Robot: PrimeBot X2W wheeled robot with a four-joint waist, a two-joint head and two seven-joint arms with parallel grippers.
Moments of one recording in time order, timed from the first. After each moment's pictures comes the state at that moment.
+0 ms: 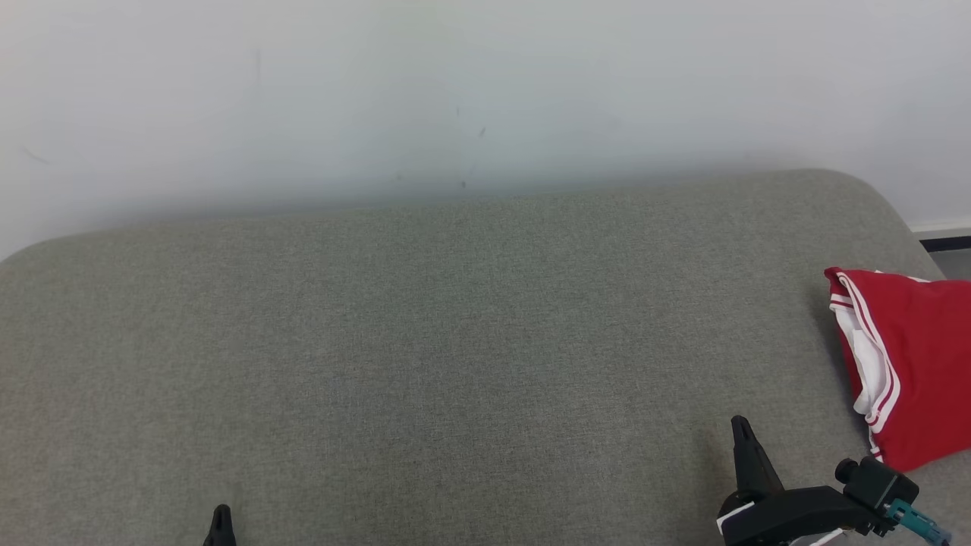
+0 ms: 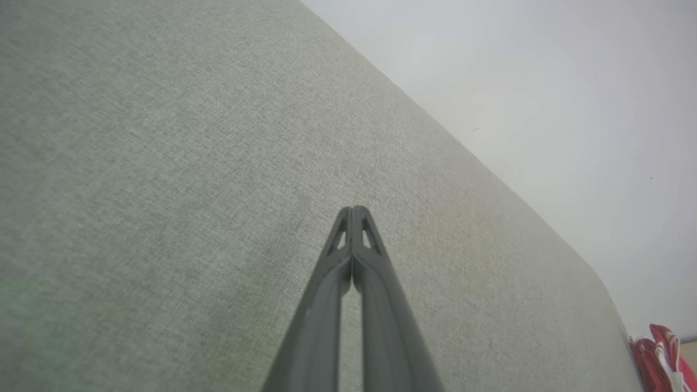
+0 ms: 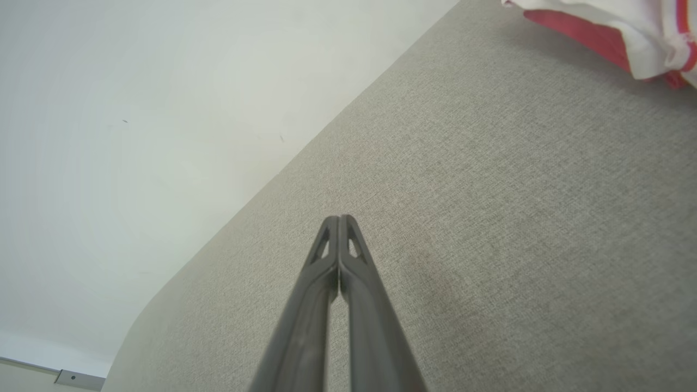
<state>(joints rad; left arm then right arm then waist) 0.03 0.05 0.07 0.31 -0.74 -0.06 -0.10 -0.10 -0.05 -0.04 0.40 0.71 0.13 -0.10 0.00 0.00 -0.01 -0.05</state>
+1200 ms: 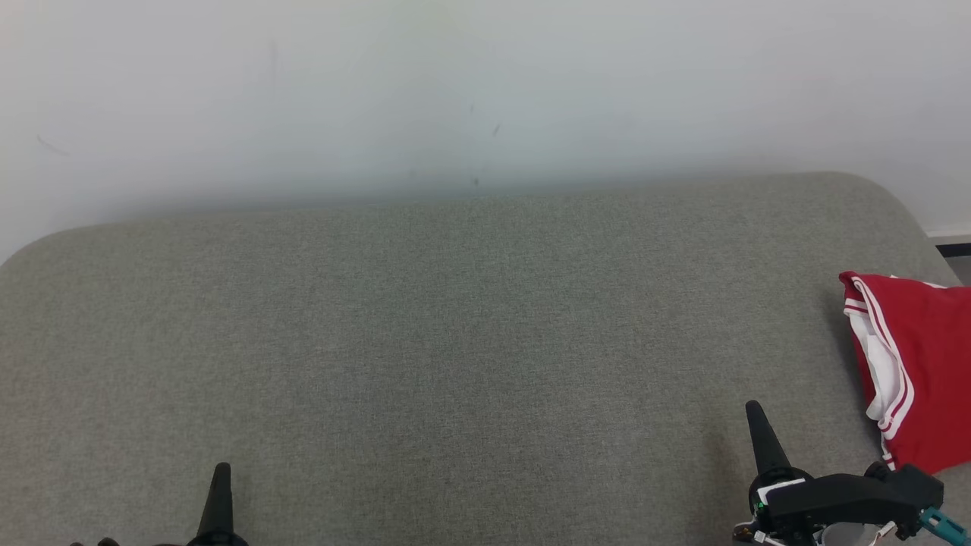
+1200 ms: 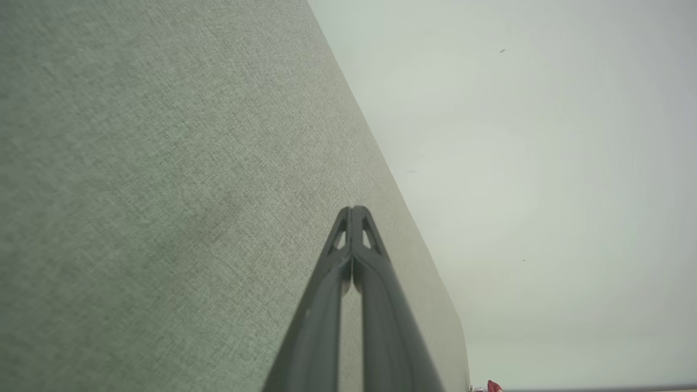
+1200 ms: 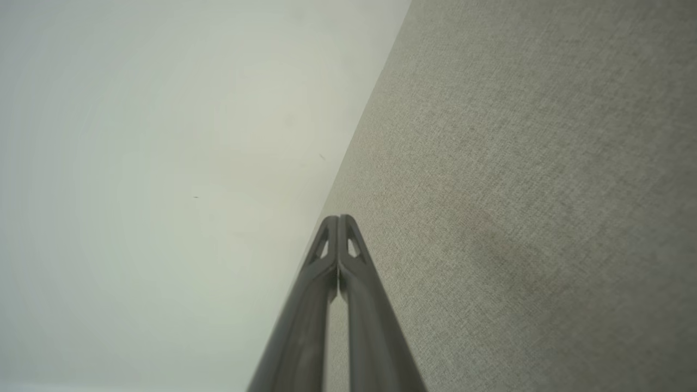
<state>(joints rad) -0.04 0.05 0.09 0.28 -1.17 -0.10 0.01 -0.10 -0.05 -0.08 0.32 1.16 0.13 0.01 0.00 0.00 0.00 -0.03</state>
